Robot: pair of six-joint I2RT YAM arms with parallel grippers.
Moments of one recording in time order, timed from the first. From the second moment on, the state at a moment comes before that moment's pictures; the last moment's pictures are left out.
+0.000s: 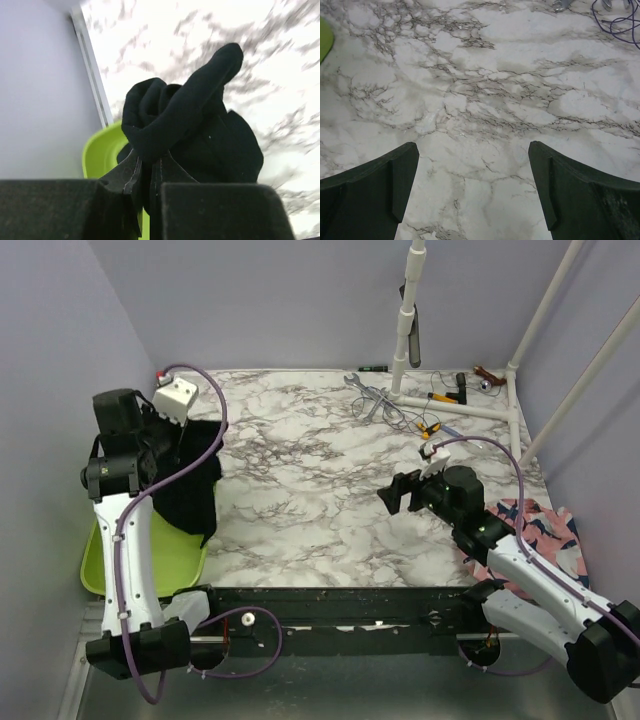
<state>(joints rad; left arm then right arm) 0.19 1.07 1.27 -0.85 0.26 0.56 0.51 0.89 0.51 0.04 -0.08 0.17</state>
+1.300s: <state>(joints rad) -0.14 1.30 1.18 -0.83 0.73 0.62 0.77 1.12 0.53 0.07 -0.23 0.21</state>
